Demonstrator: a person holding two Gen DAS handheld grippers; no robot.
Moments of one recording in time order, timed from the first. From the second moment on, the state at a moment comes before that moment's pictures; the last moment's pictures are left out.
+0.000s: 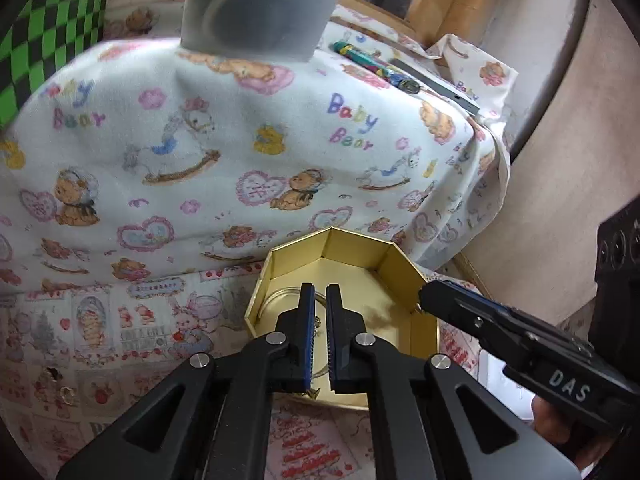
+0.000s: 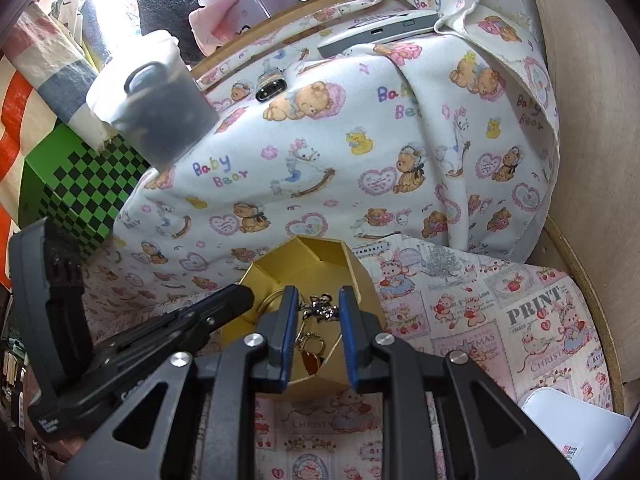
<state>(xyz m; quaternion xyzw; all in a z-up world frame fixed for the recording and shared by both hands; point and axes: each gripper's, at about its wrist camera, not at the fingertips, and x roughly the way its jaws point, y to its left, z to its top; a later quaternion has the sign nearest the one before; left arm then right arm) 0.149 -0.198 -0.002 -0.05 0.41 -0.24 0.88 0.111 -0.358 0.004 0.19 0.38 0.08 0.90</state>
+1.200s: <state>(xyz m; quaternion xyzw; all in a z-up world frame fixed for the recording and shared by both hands) 0.062 -0.045 0.022 -0.02 0.29 -0.07 0.96 0.089 -0.273 0.001 0.03 0.30 0.09 0.95</state>
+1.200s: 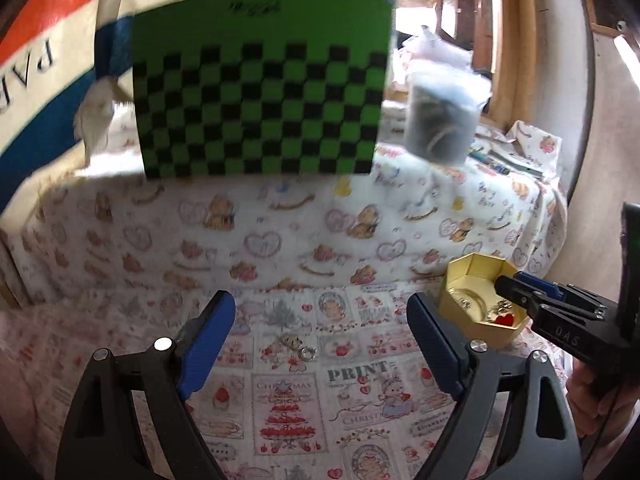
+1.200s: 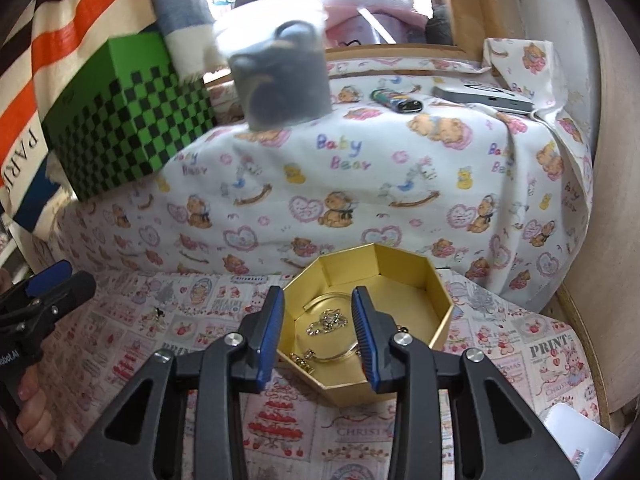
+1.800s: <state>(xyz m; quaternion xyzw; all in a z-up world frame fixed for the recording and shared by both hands) 0.120 -0.015 -0.031 -0.08 0.41 -0.09 0.90 0.082 -0.257 -0.003 -0.01 0.26 0.05 0.96</state>
